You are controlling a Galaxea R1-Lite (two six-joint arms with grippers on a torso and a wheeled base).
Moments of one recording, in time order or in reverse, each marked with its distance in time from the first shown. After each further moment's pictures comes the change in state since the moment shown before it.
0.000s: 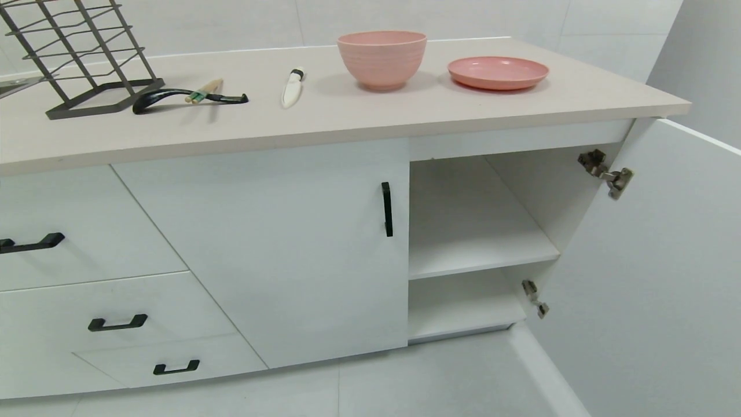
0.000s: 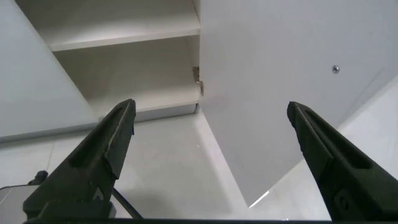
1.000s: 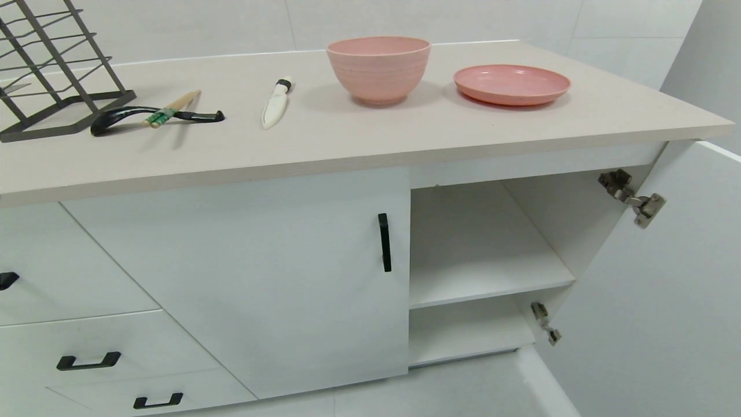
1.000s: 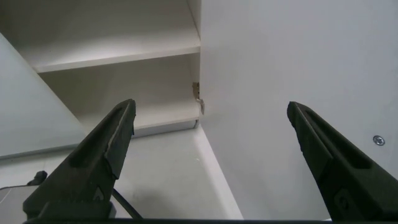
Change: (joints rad) left arm 0.000 0.001 0.000 0.001 0.000 -0.001; right arm 0.000 0.000 -0.001 0.001 0.000 0.005
